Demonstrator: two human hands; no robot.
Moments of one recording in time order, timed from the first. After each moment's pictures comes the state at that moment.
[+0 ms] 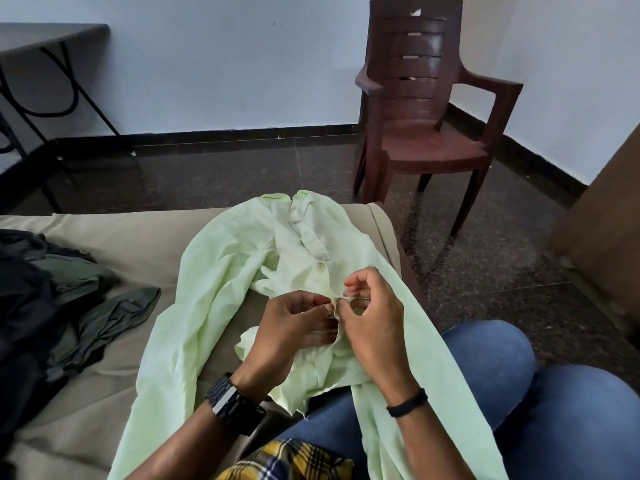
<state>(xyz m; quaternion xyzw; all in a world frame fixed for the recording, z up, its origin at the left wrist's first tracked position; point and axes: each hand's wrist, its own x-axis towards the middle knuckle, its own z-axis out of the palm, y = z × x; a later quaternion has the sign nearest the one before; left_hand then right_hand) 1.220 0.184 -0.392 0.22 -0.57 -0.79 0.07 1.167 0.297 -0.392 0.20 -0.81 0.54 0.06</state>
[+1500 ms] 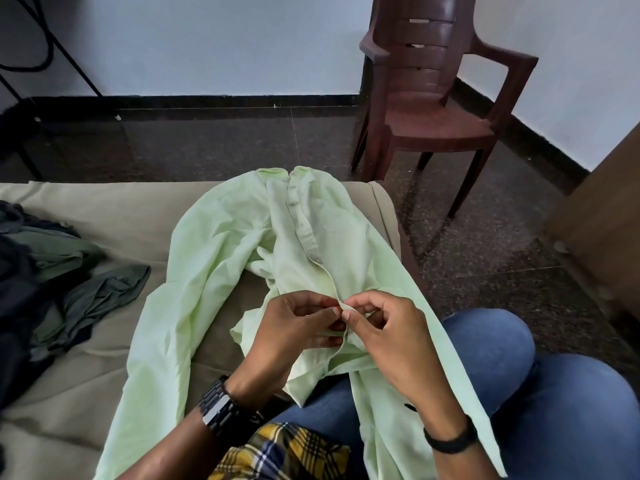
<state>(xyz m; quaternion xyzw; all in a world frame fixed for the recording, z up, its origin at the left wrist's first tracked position) 1.232 0.189 -0.398 0.22 -0.57 -0.79 0.04 1.178 0.328 -0.382 0.19 -0.84 0.50 -0.10</state>
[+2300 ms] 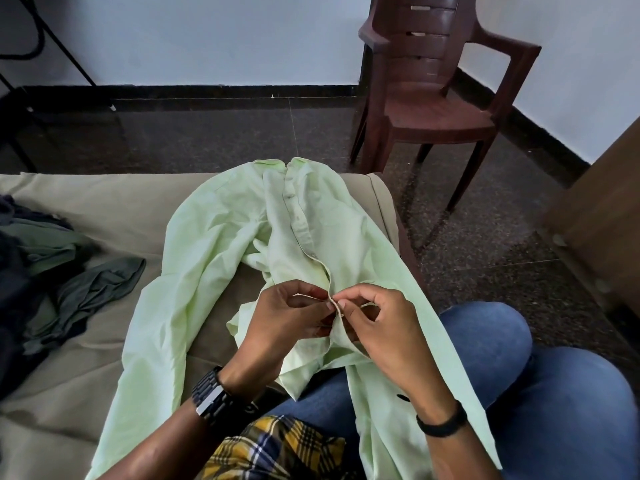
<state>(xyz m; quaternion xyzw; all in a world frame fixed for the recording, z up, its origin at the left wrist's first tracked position) 1.230 0.187 -0.397 0.24 -0.59 -0.77 0.05 1.174 0.325 -0.392 0.21 -0.82 0.52 -0.11</state>
